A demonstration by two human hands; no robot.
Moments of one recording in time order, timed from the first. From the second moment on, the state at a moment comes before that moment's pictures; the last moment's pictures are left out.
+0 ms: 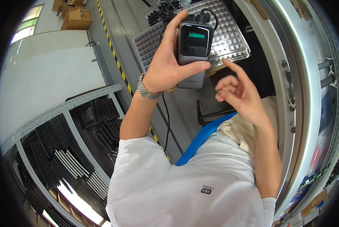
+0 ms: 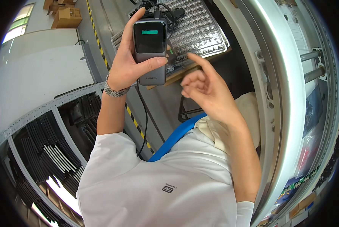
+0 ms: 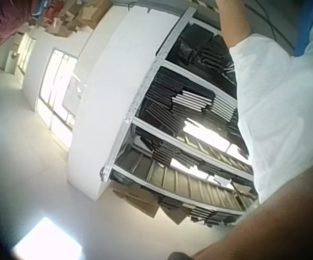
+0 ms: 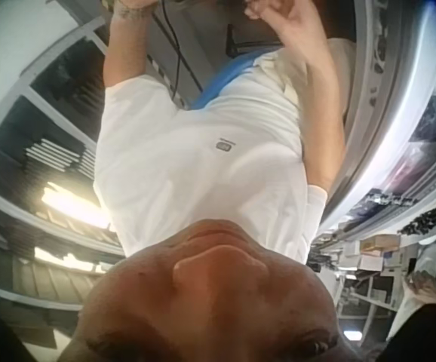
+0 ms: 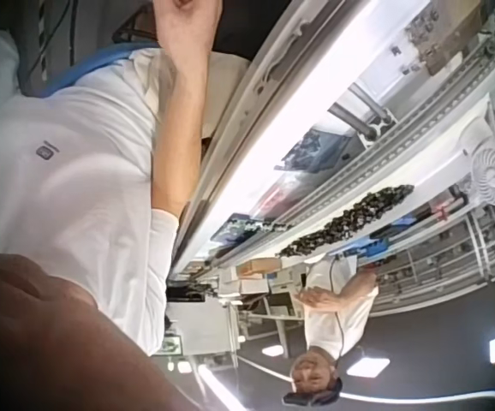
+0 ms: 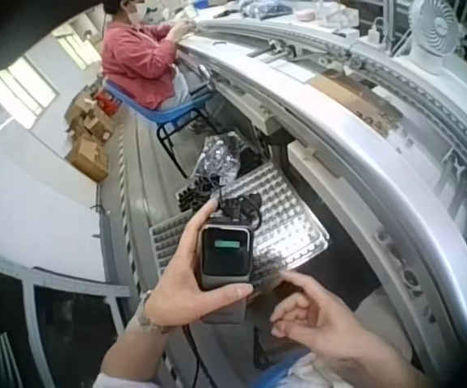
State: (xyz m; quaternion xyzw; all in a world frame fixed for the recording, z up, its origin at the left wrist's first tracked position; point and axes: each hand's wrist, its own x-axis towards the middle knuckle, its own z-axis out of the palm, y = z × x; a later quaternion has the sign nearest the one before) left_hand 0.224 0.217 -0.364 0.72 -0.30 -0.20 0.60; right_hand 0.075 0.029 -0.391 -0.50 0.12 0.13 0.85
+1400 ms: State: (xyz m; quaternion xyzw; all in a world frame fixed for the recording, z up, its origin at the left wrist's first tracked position) left_hand 0.336 0.109 -0.441 0.73 -0.05 -0.32 0.61; right_hand -0.175 -0.004 -0.356 -0.68 0.26 -0.01 0.69
